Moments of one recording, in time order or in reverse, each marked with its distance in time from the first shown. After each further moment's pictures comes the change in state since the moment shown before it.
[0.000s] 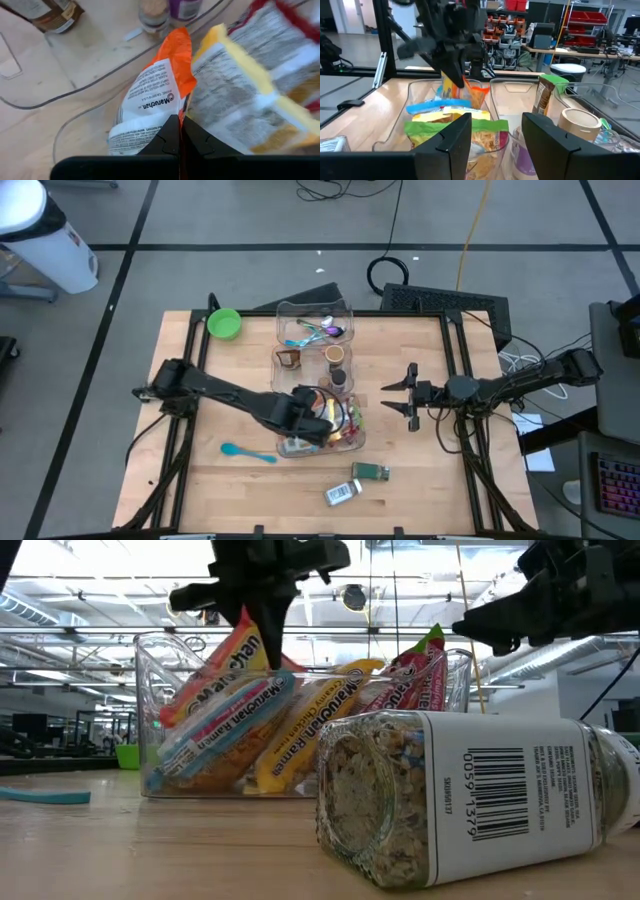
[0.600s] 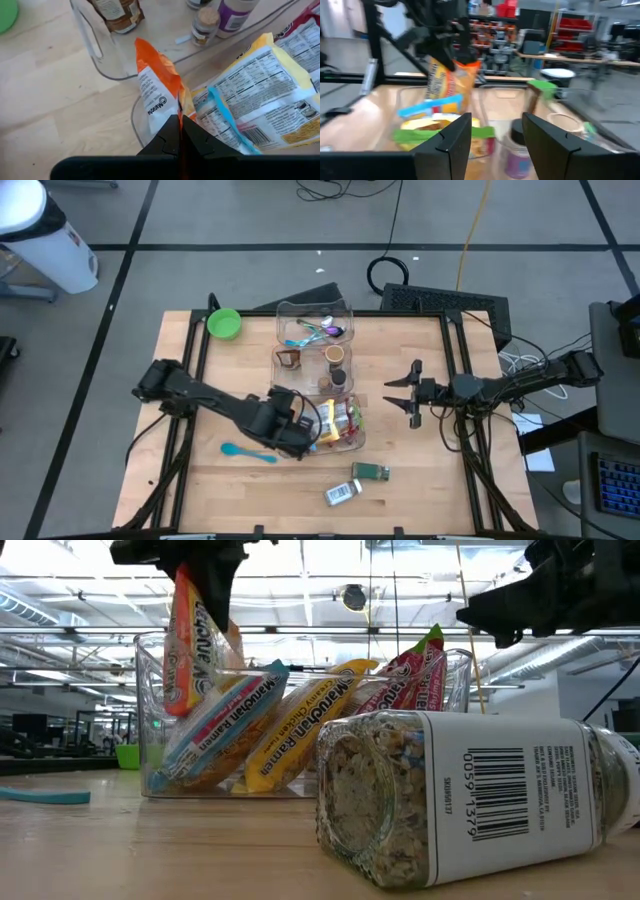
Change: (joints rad) left arm -0.092 -0.074 -0.002 -0.263 -0.112 -0.259; right arm 0.000 -0.072 0.000 -0.038 0.045 -0.016
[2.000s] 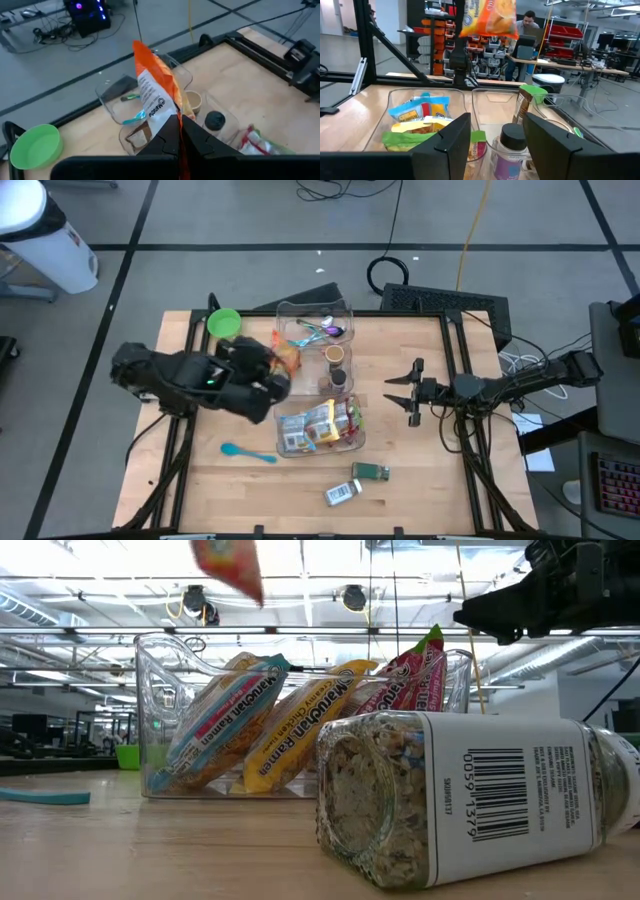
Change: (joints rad) left arm 0.036 -0.231 0.290 -0.134 -0.414 0.412; right arm 0.000 -0.002 -0.001 0.020 0.034 -0.049
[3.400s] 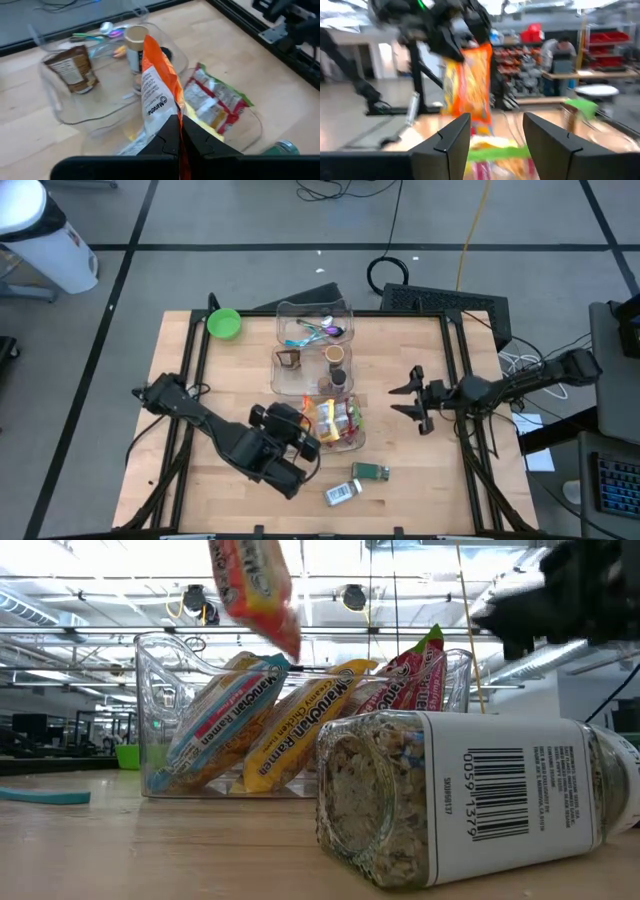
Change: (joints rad) left arm -0.205 0.331 0.020 0.078 0.061 -0.425; right arm 0.027 0.000 -0.110 0.246 -0.164 0.155
